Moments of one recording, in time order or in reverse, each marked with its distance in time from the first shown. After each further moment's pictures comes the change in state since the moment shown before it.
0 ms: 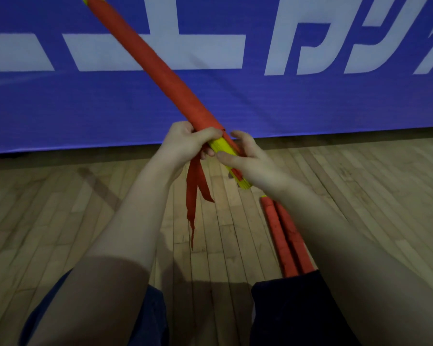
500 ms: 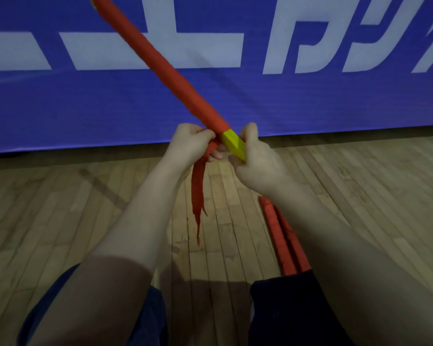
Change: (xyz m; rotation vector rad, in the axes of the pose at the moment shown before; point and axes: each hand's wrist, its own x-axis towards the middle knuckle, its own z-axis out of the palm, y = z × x) left_hand 0.001 -0.002 0.018 0.000 0.035 -0.093; right_hand 0.001 0.008 -0.007 -0.724 0.266 -0.229
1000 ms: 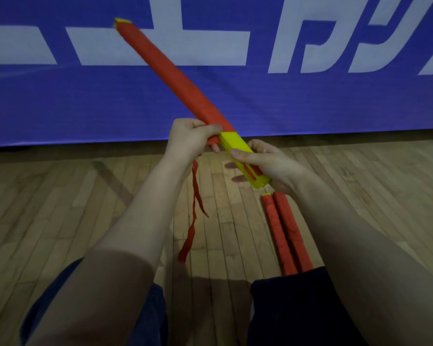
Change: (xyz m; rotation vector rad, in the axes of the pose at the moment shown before) left_hand 0.002 -0.003 -0.008 0.004 0.156 0.049; right_hand 0.007 0.015 -0.003 0.963 -0.351 0.392
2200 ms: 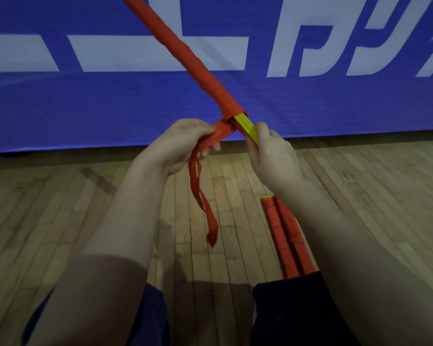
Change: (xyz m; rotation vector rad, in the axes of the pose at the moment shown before) left_hand -0.004 0.017 -0.023 -0.028 -0.371 -0.016; right_hand 0.002 -0.001 0.002 -1.159 0.560 -0.616
